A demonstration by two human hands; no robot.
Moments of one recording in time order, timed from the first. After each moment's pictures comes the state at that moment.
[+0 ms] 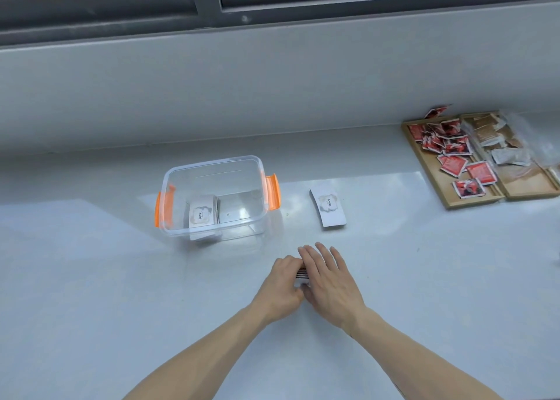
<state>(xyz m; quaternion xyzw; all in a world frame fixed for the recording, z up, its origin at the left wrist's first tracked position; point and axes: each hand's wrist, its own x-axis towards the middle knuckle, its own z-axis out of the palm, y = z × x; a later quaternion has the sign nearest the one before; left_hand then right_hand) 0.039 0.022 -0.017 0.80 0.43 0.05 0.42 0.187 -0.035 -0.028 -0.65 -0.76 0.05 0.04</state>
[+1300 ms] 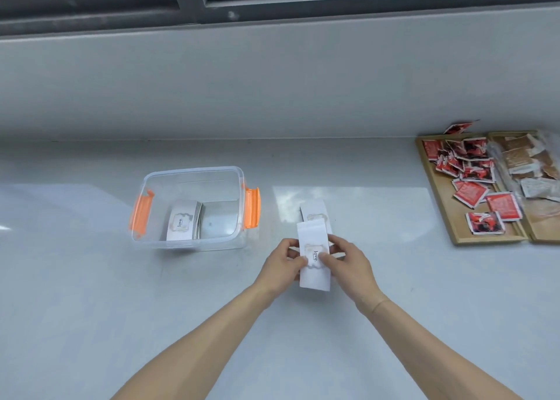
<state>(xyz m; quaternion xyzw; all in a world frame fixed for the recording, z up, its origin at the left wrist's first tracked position) 0.132 0.078 0.002 0.45 0.59 0.17 0.64 0.289 0.036 0.005 -0.71 -0.35 0.51 0.34</state>
